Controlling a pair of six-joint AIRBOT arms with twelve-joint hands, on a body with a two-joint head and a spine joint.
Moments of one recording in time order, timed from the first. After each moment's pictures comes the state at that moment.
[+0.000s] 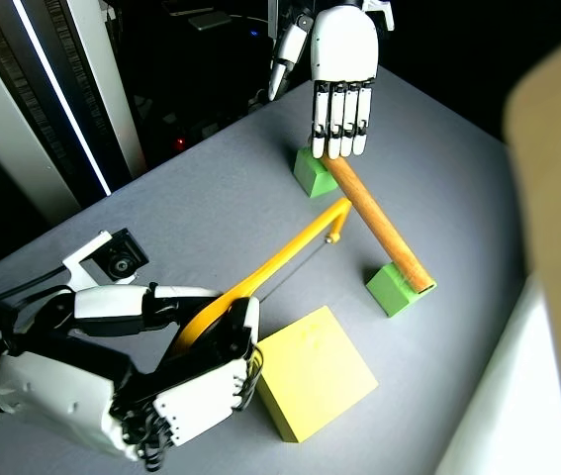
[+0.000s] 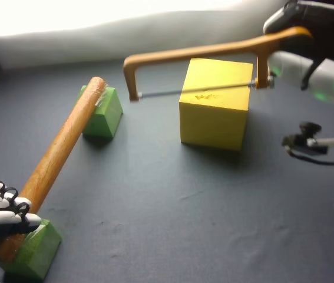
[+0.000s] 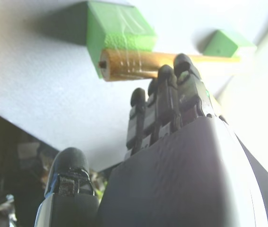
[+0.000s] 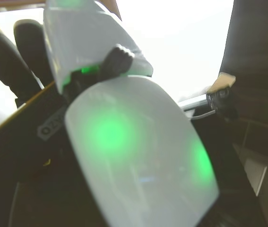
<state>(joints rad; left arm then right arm) 0.76 -0.33 0.63 0.82 -0.26 0.11 -0.67 -1.16 1.17 0.45 1.17 0.03</state>
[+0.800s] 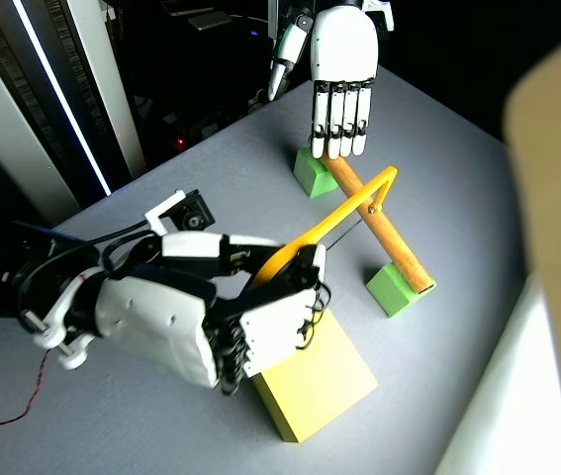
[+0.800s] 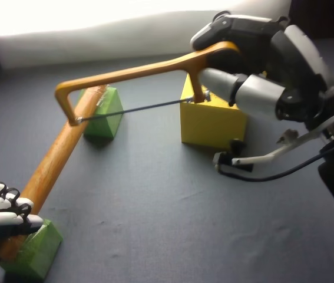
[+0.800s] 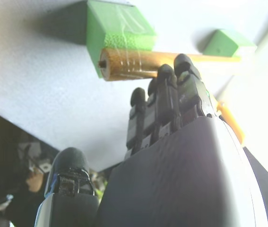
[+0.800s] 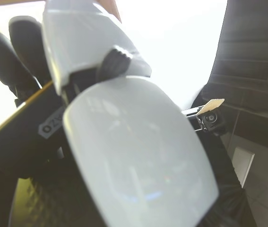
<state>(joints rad) 0.76 -0.33 0.63 0.82 -0.26 0.11 -0.60 -1.33 1.17 0.46 1.16 -0.15</state>
